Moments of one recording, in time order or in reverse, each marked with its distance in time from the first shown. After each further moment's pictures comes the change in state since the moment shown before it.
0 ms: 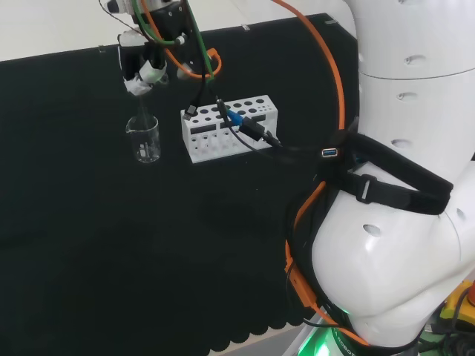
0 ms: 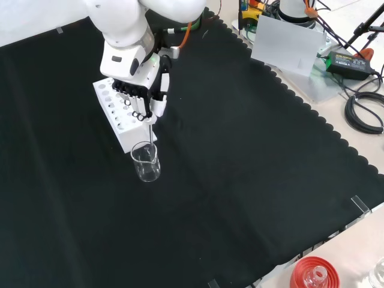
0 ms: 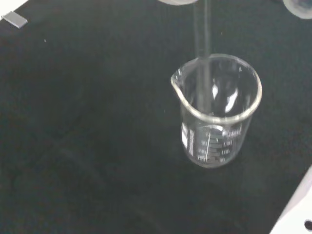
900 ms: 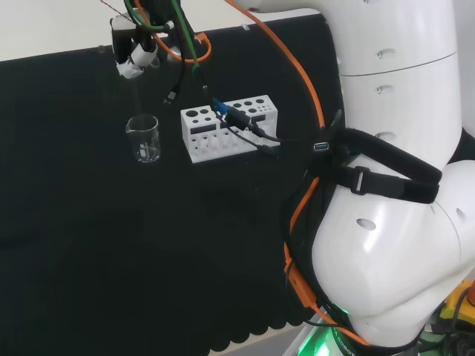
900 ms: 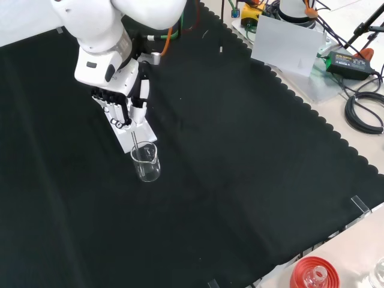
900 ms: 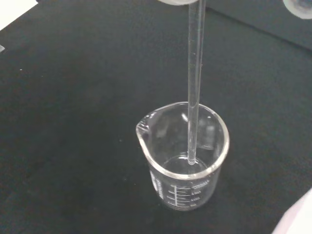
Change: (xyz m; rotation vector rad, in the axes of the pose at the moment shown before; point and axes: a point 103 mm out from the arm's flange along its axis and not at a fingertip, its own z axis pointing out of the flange) arm -0.030 0.034 -0.018 -0.009 -0.003 0.006
